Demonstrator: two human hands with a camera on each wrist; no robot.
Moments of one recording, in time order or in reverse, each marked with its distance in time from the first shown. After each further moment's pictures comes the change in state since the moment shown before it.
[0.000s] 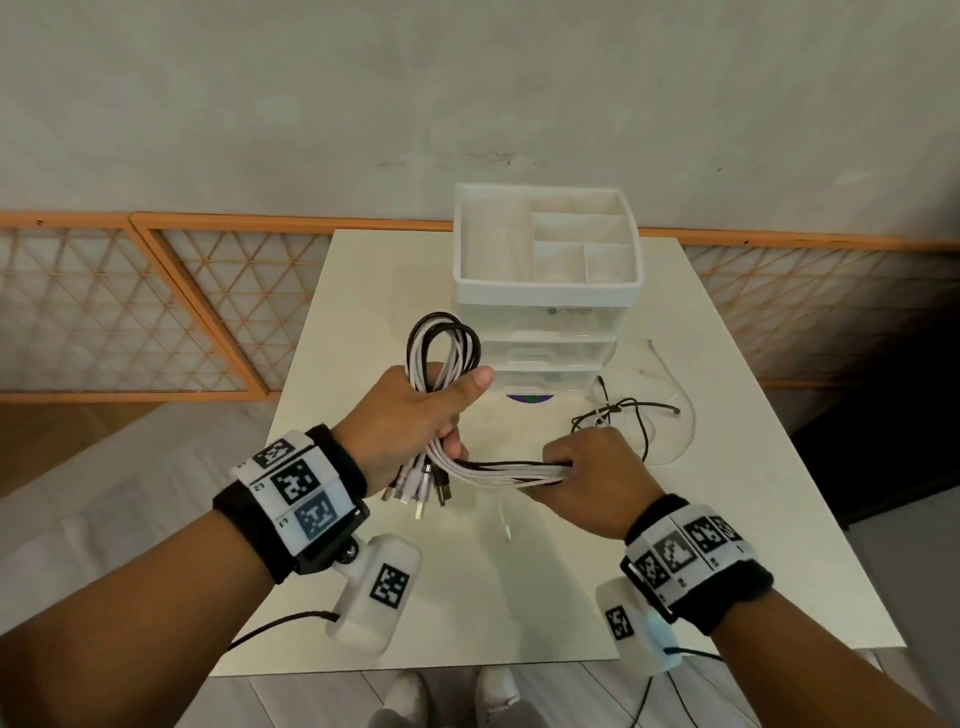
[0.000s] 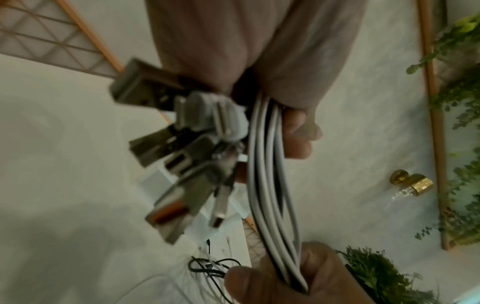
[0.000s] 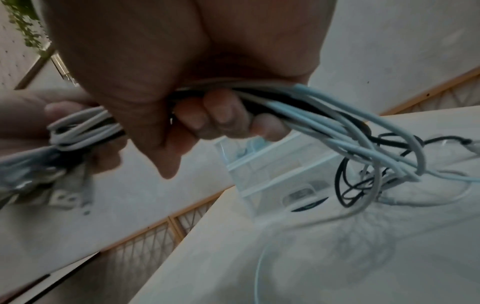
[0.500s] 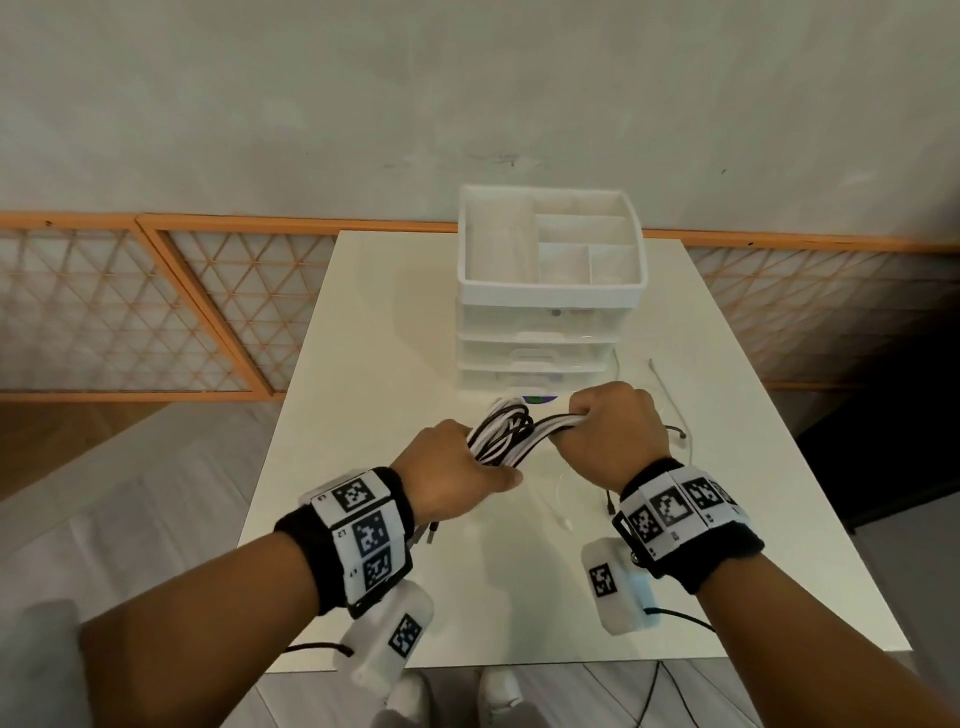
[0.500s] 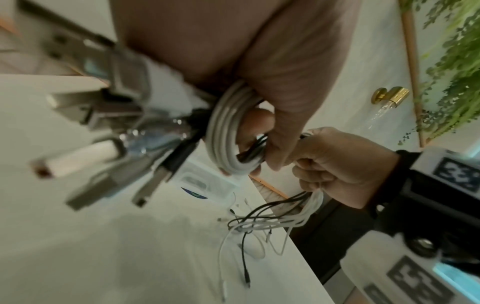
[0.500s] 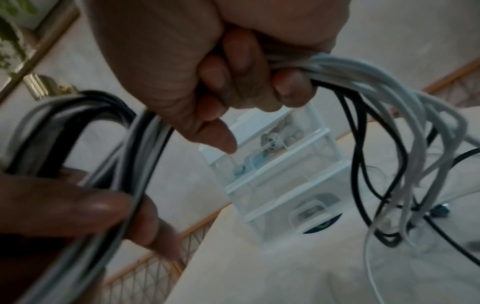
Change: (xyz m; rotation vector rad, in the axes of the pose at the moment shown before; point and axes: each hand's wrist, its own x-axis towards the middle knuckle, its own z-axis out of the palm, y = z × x) left_hand 0.001 -0.033 0.020 0.624 -0.093 -0.129; right_hand 0.019 -0.018 -0.027 0.018 0.201 0.258
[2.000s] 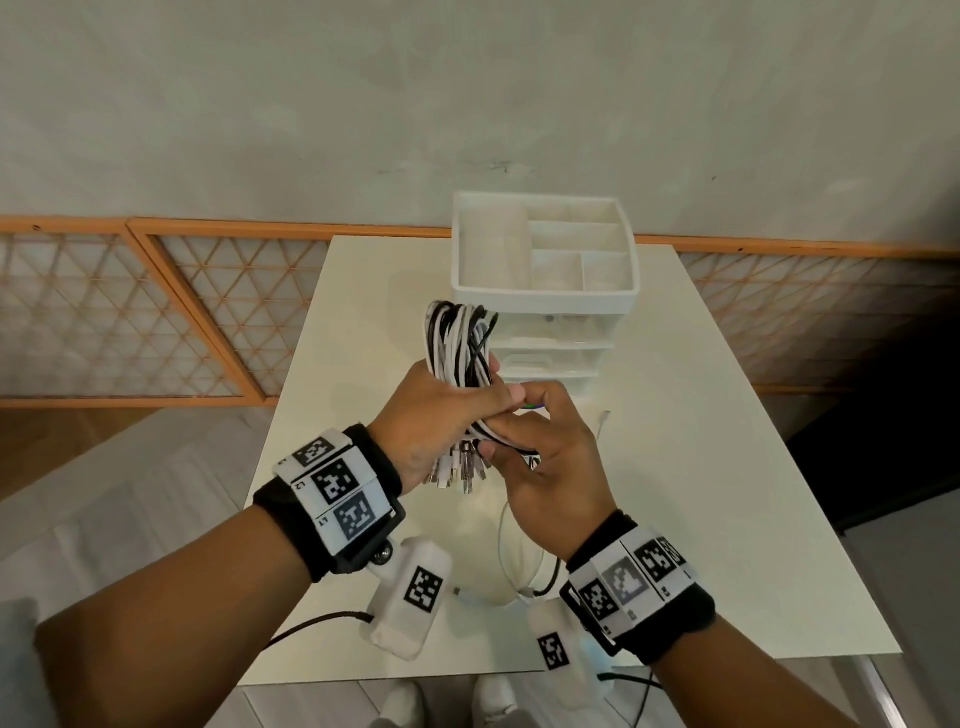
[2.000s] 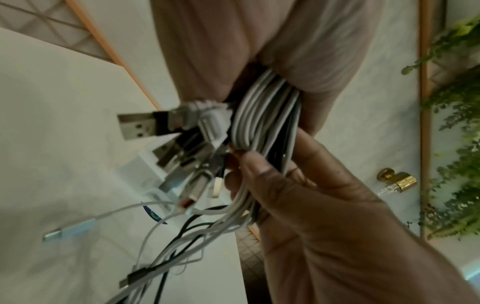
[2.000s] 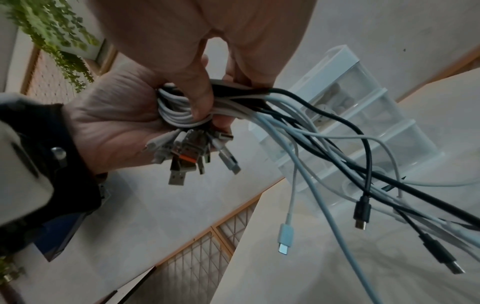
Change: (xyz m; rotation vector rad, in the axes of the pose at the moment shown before) left_hand 0.002 0.034 -0.026 -0.780 0.099 0.172; right_hand -0.040 -0.028 0.033 0.649 0.179 -0.579
